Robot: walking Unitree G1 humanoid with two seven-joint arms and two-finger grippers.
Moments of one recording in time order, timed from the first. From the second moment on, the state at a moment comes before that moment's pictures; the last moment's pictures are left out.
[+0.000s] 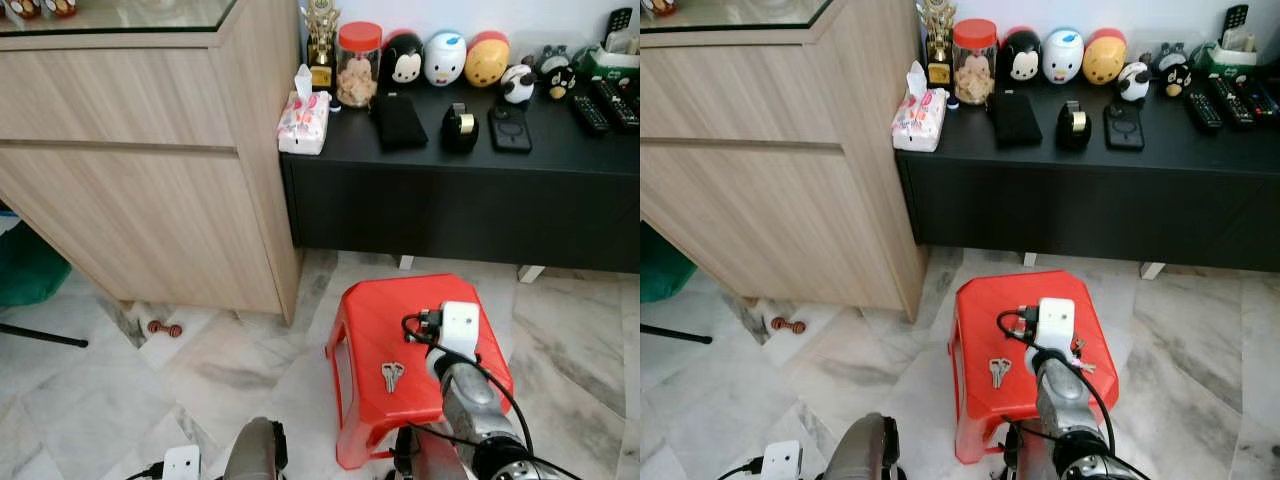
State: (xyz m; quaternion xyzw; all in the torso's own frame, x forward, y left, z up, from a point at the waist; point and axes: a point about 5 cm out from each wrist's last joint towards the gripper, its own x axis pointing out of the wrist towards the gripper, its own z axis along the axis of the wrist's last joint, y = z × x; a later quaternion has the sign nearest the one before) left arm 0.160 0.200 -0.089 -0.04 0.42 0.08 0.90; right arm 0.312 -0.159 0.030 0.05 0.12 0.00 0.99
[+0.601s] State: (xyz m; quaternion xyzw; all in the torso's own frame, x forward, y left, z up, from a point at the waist) left arm 0.160 0.200 -0.089 -0.04 0.43 0.07 0.90; right arm 0.293 -0.169 0.069 -0.04 -0.06 -0.05 1.00
